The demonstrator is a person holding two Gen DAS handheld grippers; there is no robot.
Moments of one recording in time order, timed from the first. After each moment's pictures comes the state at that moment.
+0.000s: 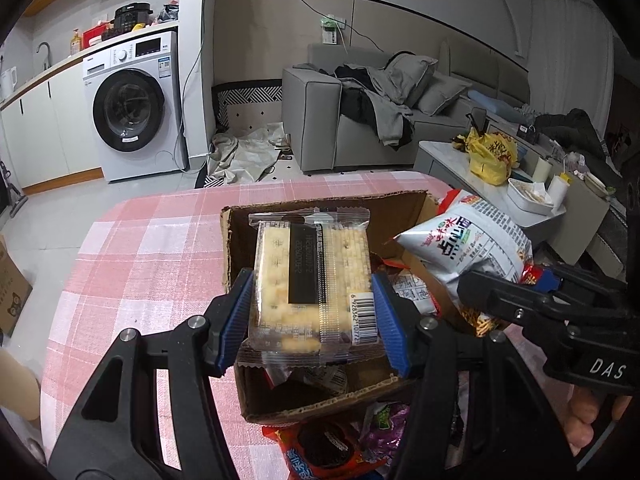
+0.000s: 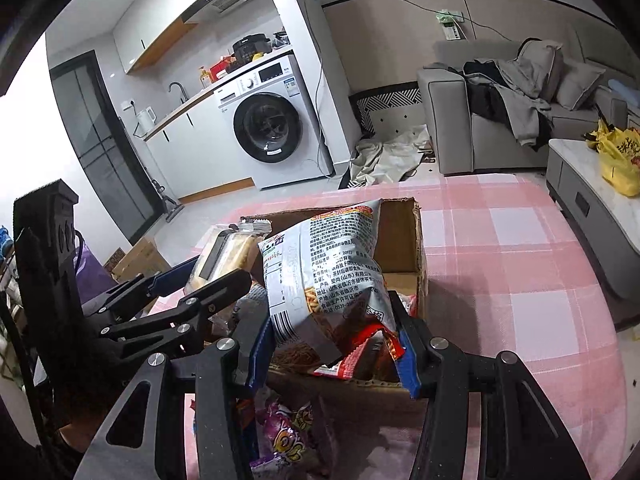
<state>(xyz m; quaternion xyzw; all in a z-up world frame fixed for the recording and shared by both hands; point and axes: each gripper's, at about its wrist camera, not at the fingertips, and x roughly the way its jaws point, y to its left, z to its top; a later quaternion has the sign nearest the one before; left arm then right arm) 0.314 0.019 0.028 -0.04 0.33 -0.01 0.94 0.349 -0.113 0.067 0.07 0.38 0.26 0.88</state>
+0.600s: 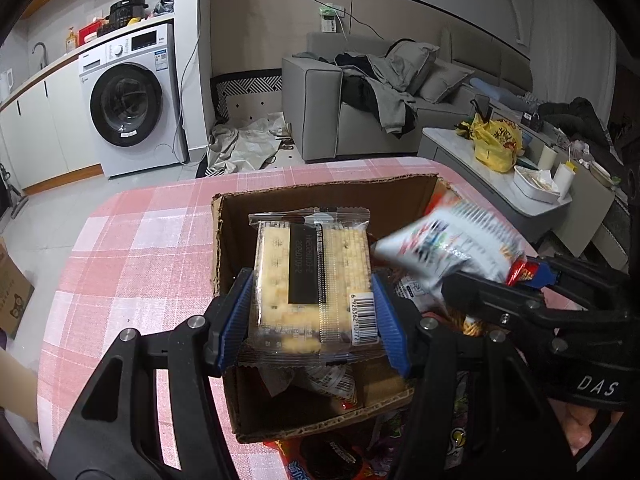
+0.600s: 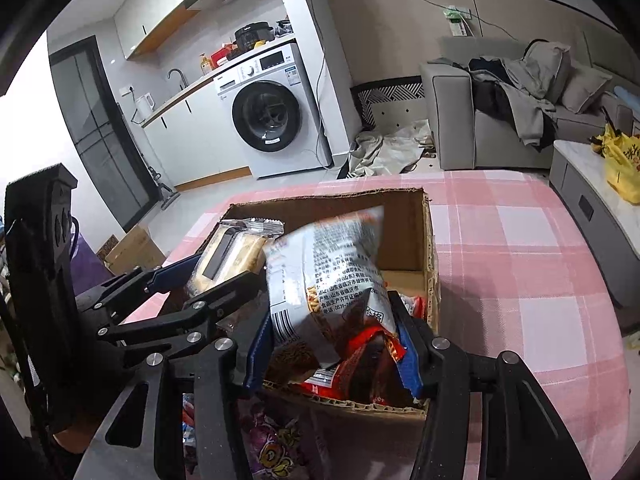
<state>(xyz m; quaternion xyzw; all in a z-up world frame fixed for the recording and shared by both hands) 0.337 0.014 0.011 -0.03 0.34 0.00 0.94 0.365 -0.096 0.053 0.04 0.39 0.26 0.88</state>
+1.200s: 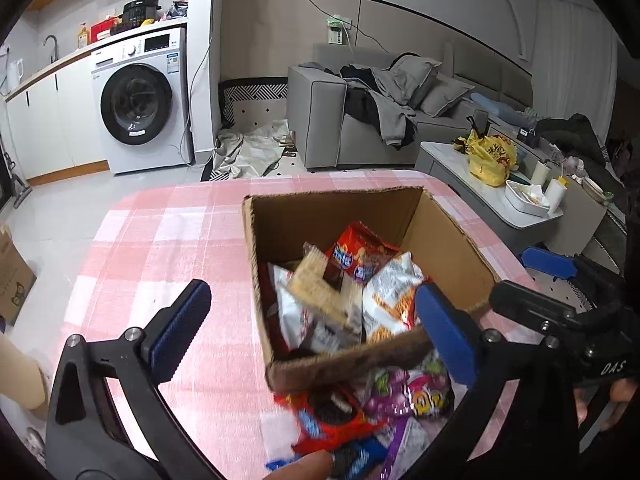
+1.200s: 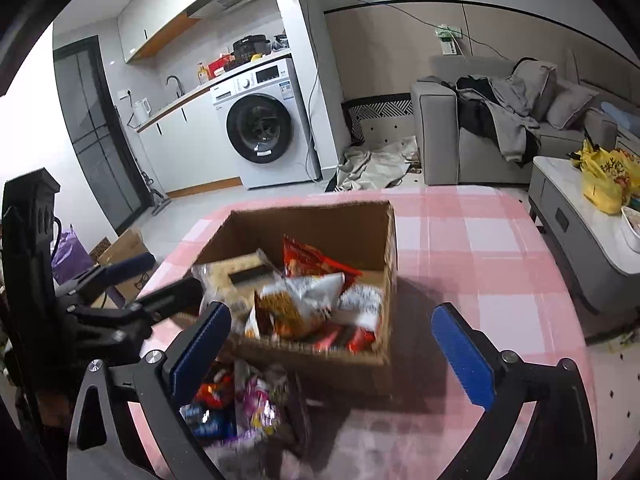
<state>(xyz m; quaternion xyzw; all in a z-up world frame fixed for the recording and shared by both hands) 0.279 0.028 0.046 -0.05 0.33 0.00 0.94 0.326 -0.132 0.079 0.03 0.37 0.24 0.90</state>
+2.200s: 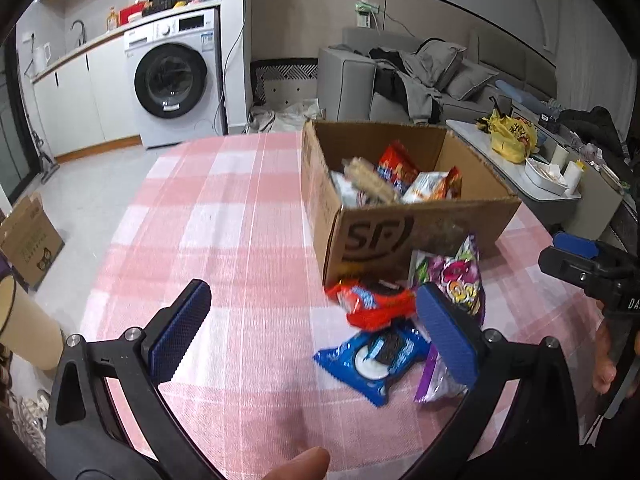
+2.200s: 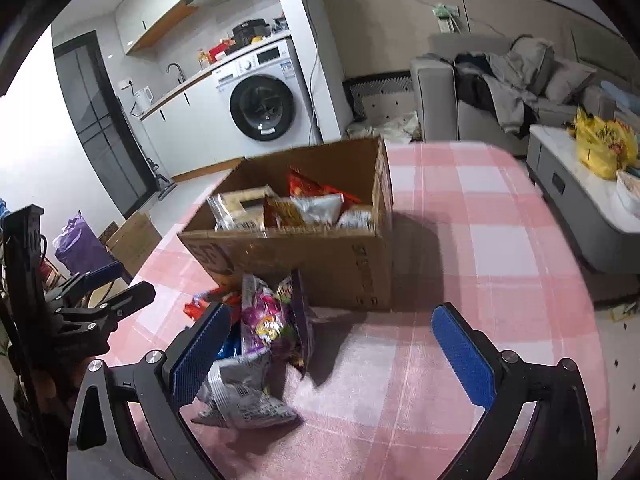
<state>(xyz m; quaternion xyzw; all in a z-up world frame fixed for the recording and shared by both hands) 0.168 0.051 0.024 -0.05 0.36 0.05 0.93 0.267 -0.156 0.055 0.04 0.41 0.25 0.88</state>
